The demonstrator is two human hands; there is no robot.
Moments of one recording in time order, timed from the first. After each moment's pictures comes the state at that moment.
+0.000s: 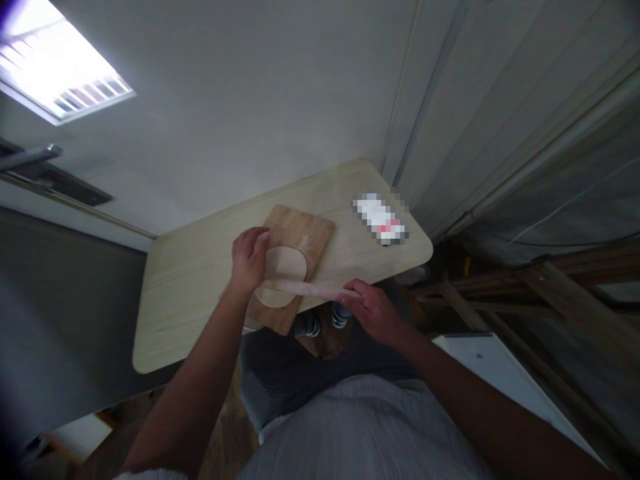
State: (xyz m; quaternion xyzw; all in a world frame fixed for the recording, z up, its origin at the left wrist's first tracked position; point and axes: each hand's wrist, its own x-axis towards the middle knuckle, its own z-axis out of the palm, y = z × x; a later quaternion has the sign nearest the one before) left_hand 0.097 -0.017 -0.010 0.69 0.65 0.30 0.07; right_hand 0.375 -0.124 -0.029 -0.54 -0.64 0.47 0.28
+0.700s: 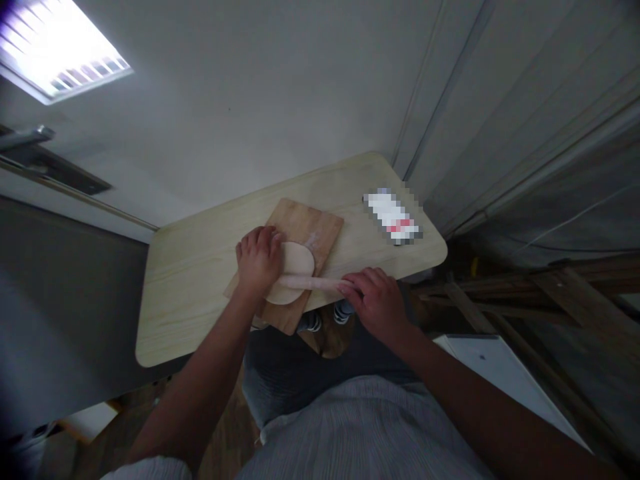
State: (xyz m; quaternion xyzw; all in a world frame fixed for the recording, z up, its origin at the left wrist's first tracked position) left_hand 0.104 -0.028 -0.016 0.69 0.70 0.15 -0.01; right_hand 0.362 -0.107 -0.039 -0.56 -0.77 0.17 0.26
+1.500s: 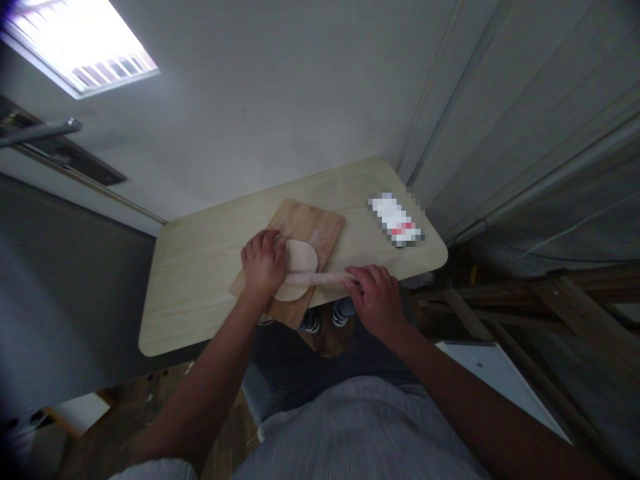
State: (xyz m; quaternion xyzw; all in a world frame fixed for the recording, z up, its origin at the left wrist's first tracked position) left_hand 0.105 -0.047 -0.021 0.67 0.71 0.20 0.00; right_hand 0.356 -0.109 -0.045 -0.58 -0.77 0.11 0.25
